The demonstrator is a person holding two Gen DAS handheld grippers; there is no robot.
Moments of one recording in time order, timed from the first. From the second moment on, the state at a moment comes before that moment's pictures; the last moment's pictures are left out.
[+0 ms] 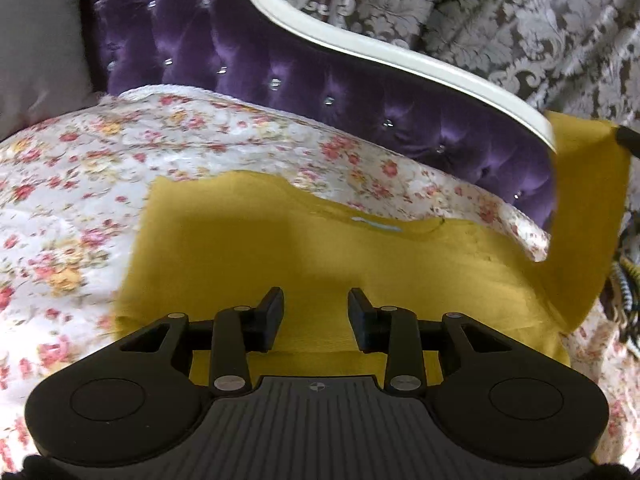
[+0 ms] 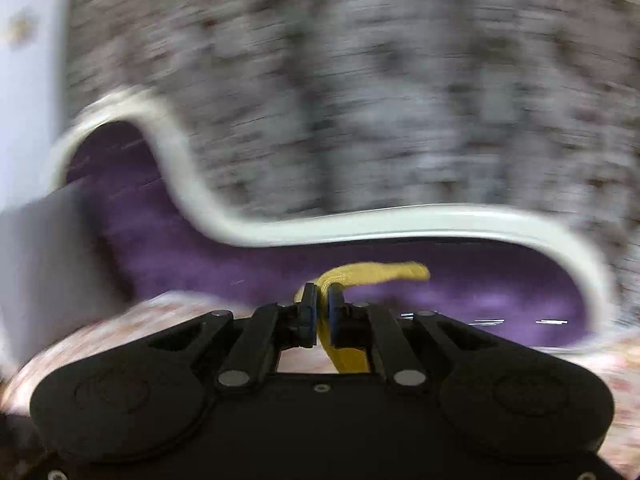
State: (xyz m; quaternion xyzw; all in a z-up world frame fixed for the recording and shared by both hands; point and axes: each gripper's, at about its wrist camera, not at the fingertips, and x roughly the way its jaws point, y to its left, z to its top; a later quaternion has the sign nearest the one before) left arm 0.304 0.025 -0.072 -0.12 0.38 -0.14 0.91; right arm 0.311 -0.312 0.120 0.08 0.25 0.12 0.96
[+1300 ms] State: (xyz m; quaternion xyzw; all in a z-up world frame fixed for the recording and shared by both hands) left arm 0.333 0.033 0.000 -0.04 0.28 -0.19 0.94; right arm 0.217 -0.221 -0.025 0.03 0.39 0.14 0.91
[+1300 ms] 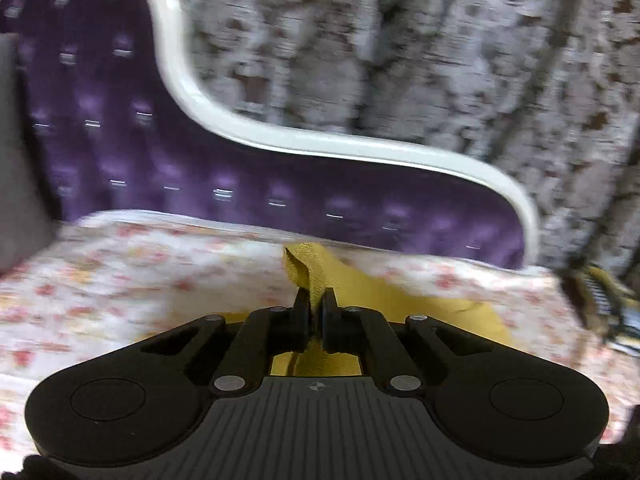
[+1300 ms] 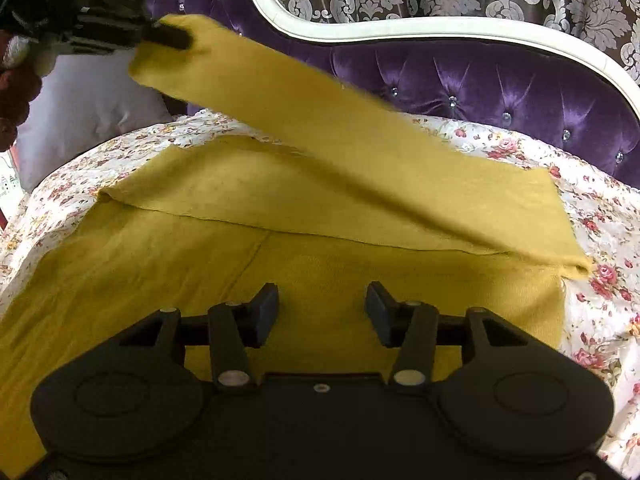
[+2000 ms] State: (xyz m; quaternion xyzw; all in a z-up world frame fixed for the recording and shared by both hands) left arm 0.364 0.096 -0.097 -0.09 0.40 -0.10 0.91; right arm 0.306 -0.304 -0.032 0.09 0.42 0.06 0.90
